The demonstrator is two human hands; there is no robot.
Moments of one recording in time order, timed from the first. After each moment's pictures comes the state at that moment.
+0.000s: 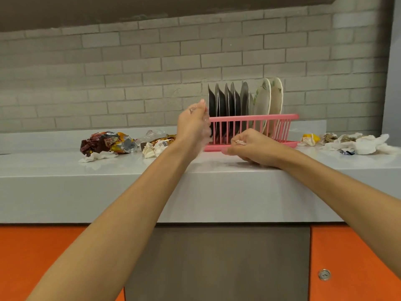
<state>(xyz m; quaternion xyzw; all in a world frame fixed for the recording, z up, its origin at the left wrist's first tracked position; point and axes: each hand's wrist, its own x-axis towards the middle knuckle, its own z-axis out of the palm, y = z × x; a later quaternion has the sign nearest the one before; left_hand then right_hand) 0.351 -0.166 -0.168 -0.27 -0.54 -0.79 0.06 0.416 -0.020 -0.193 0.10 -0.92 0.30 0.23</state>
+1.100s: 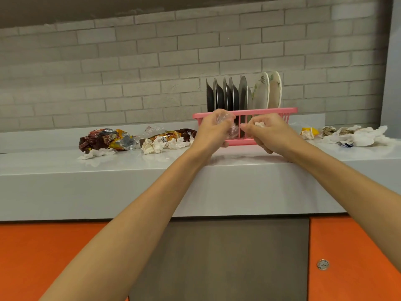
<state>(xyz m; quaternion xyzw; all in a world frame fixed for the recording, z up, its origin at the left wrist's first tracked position) 0.351 -0.145 -0.192 -0.40 -0.68 -0.61 0.09 0.426 -0.003 -0.193 0.06 -0.85 0.38 0.36</state>
